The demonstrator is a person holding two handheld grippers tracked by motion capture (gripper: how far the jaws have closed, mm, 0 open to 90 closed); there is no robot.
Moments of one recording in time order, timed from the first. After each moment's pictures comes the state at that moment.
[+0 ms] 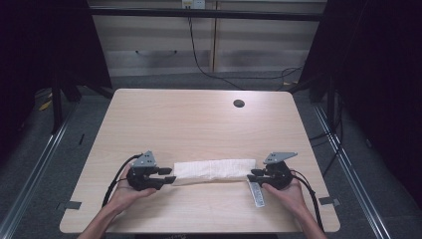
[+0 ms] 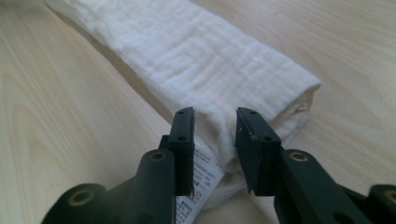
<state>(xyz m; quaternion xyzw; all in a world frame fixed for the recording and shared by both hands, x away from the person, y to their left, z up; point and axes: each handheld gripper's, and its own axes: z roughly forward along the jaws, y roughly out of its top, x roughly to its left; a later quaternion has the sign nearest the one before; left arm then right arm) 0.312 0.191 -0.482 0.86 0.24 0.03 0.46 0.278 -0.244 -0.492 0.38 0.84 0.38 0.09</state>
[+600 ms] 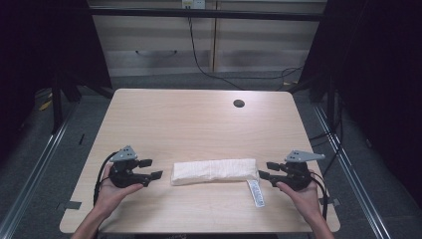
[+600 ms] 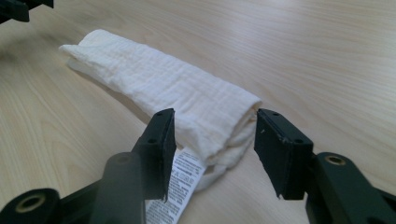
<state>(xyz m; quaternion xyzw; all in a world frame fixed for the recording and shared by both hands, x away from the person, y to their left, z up) 0.305 0.230 -0.465 0.82 0.33 0.07 0.45 0.252 -0.274 -0.456 0.43 0.78 0.44 0.13</state>
